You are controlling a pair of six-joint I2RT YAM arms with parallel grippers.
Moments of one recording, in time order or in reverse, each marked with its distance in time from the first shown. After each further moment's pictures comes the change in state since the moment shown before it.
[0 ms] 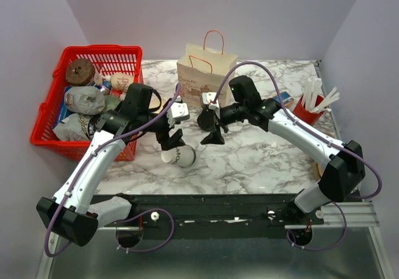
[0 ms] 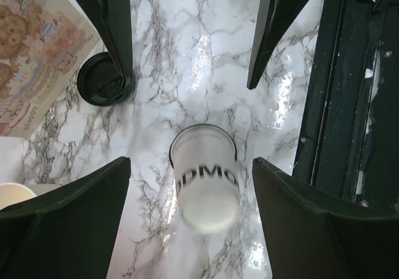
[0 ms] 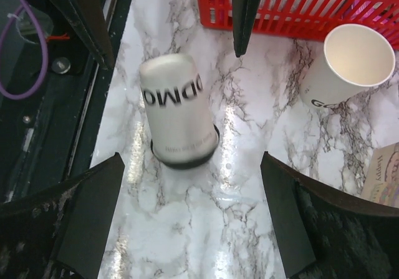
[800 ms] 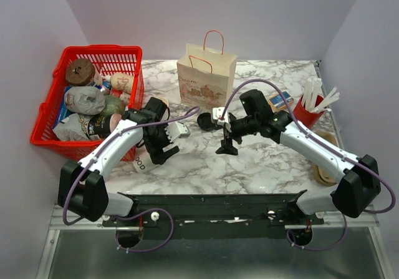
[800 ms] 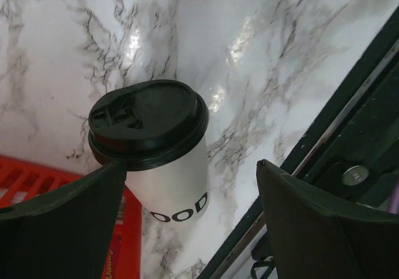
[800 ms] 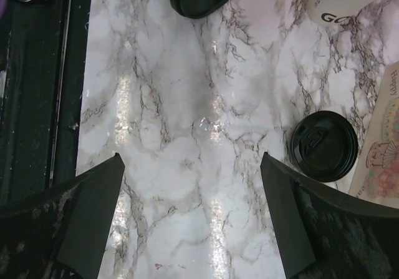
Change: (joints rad) left arm 0.005 0.196 -0.186 -0.167 -0.464 0.057; right arm -0.029 -0.146 -0.194 -0.095 0.168 -0.106
